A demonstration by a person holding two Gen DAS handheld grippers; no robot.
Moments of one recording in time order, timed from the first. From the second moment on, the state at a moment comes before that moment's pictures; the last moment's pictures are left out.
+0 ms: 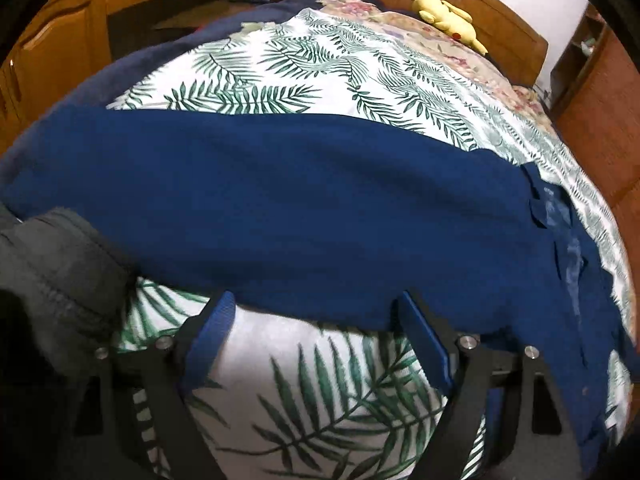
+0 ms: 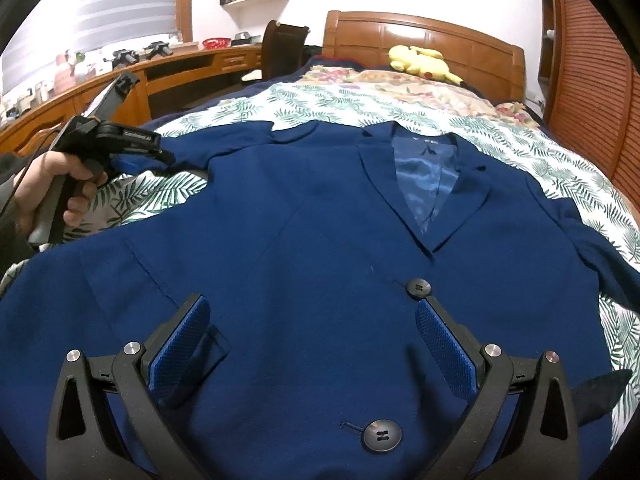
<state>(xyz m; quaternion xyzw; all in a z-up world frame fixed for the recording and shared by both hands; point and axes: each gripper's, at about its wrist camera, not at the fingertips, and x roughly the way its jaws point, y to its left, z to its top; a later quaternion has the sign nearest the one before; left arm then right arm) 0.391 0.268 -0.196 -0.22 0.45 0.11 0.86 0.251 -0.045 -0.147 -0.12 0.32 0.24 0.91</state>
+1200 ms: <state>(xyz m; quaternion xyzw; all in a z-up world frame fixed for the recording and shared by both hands) 0.386 0.128 -0.055 -0.04 0.42 0.02 0.91 0.254 -0.062 -0.138 -0.07 0.33 0.25 0.91</state>
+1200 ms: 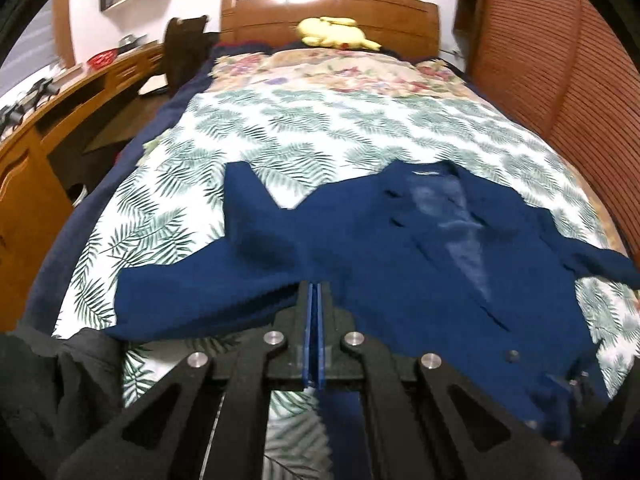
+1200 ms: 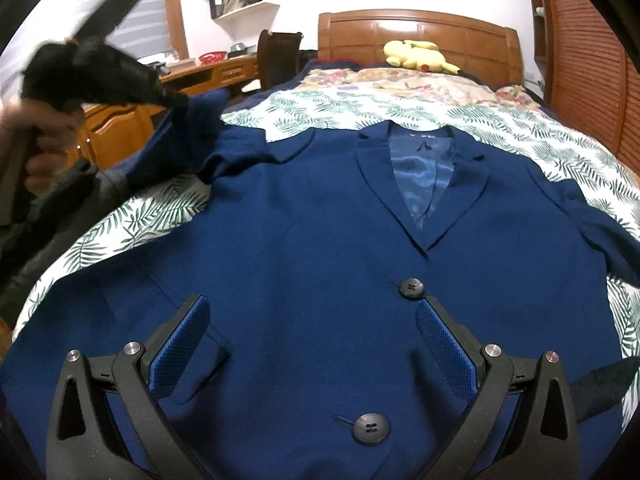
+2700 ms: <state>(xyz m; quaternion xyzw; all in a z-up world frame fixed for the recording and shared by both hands) 0.387 0.275 -0.198 -0.17 0.49 0.15 0.84 0.253 -0.049 -0.144 -0.10 0.34 0.25 0.90</state>
